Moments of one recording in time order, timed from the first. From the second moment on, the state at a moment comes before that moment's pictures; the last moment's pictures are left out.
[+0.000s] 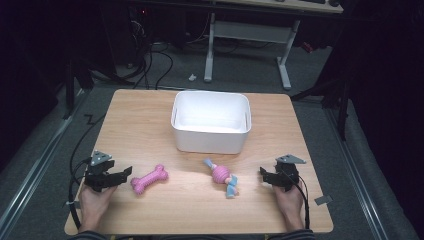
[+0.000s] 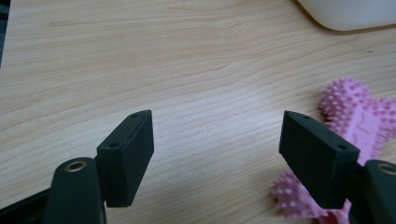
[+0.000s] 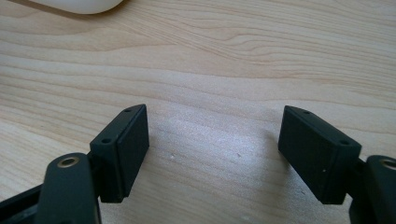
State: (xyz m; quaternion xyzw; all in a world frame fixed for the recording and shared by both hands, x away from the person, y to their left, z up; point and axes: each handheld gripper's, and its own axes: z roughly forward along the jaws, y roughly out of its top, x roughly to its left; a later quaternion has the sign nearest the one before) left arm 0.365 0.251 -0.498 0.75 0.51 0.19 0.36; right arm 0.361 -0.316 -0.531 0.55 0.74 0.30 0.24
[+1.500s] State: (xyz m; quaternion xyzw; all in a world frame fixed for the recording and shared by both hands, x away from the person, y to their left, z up) left arm 0.363 0.173 -0.502 0.86 0.40 0.14 0.29; right arm 0.360 -0.314 -0.531 0.55 0.74 0.31 0.24
